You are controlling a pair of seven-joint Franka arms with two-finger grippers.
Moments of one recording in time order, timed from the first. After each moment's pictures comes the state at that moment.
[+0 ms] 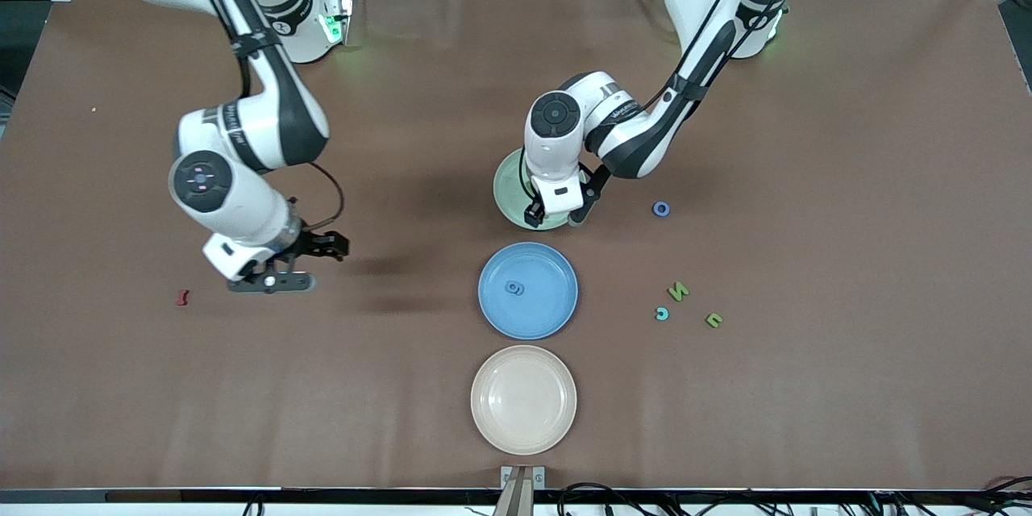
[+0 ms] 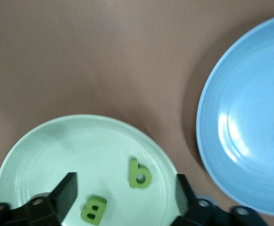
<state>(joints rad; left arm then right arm) -0.58 0.61 -0.25 -1.76 0.19 2.35 -1.94 0.24 0.35 0.00 -1.84 -0.03 2.16 0.25</state>
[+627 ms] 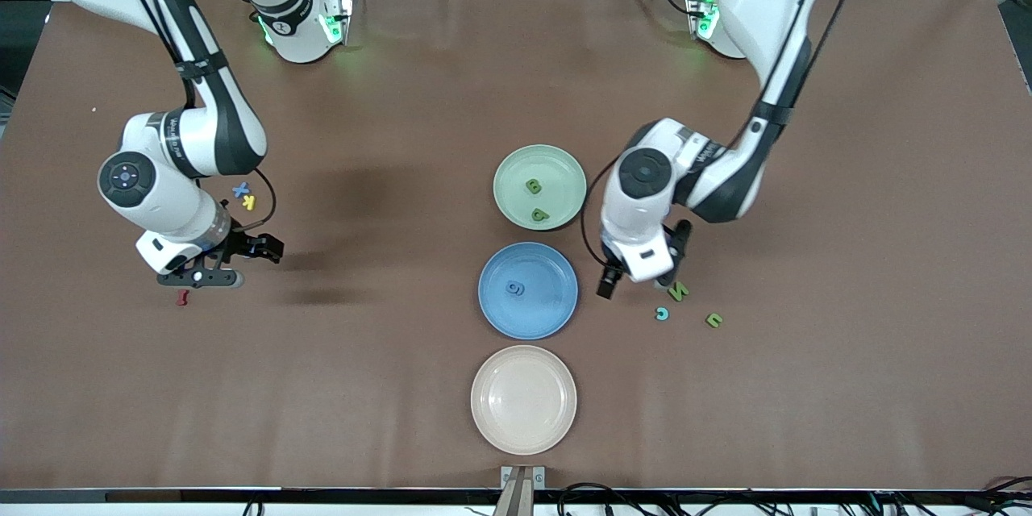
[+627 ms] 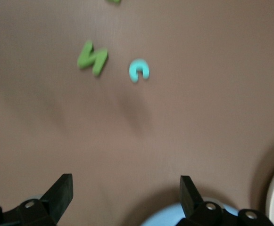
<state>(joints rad) -0.46 0.61 -0.08 -1.67 0.19 2.35 -1.78 0.03 0.32 0.00 -2.08 -0.08 2.42 0.09</state>
